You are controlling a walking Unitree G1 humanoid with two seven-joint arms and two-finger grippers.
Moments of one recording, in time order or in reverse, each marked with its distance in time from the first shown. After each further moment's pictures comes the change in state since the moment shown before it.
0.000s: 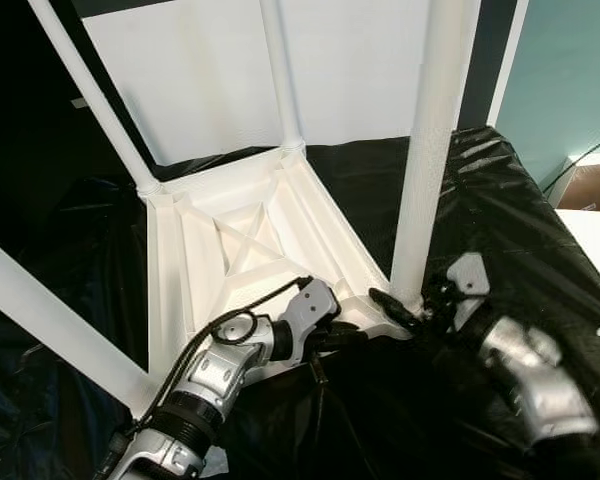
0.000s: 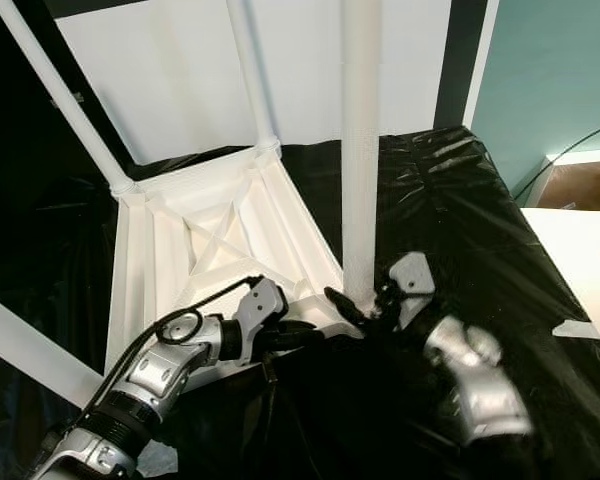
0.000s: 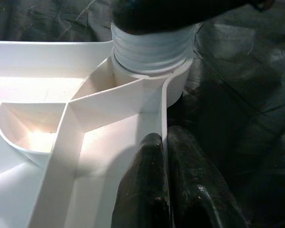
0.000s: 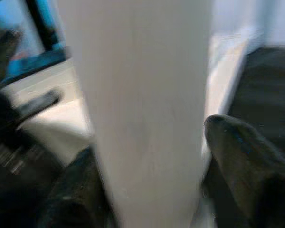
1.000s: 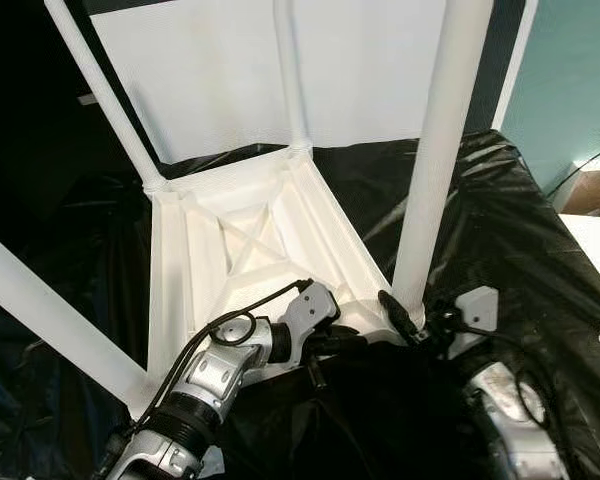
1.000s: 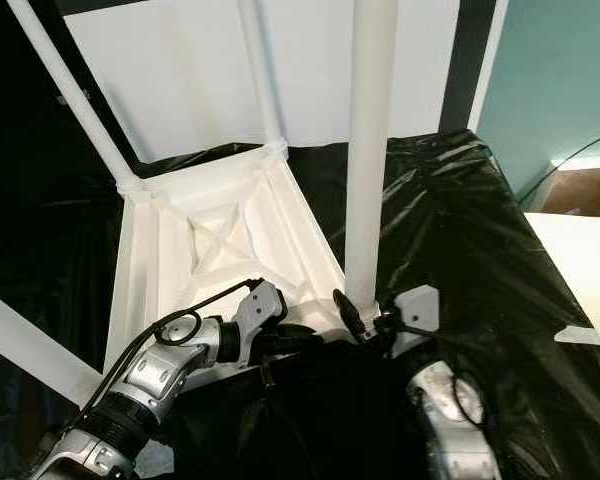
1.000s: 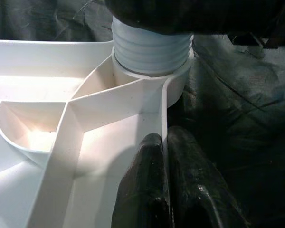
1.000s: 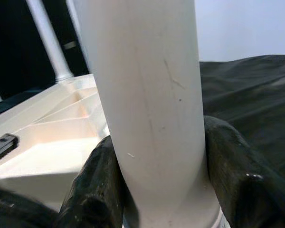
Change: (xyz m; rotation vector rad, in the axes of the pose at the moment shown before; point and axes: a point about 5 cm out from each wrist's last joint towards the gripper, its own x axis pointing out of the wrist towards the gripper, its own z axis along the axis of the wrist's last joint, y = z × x) left arm -0.002 0.000 -0.001 -0.003 0.013 -0.014; right arm -0.004 0.046 -0.008 0.080 -0.137 -0.570
